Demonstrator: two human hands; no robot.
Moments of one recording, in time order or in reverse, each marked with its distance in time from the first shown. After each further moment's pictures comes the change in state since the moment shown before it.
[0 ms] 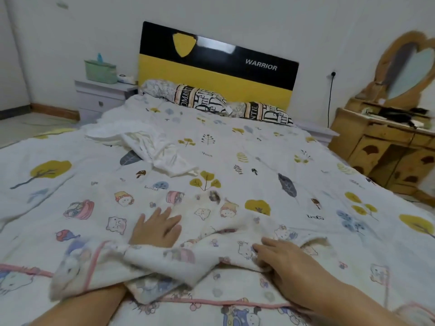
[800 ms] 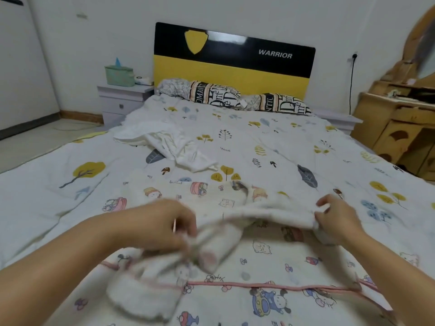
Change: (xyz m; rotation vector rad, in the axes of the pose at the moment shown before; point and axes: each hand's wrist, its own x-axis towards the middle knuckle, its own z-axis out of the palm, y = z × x) left_hand -0.079 0.025 -0.083 0.346 -0.234 0.418; right_hand 0.026 0.034 -0.034 0.315 0.305 1.002
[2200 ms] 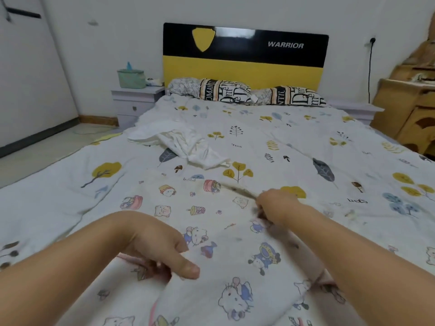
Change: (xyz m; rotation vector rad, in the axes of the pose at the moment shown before) left_hand -0.014 0.002 0.004 -0.370 -0.653 -0.347; right_hand -0.009 -0.106 0.060 -0.711 -0.453 -0.492
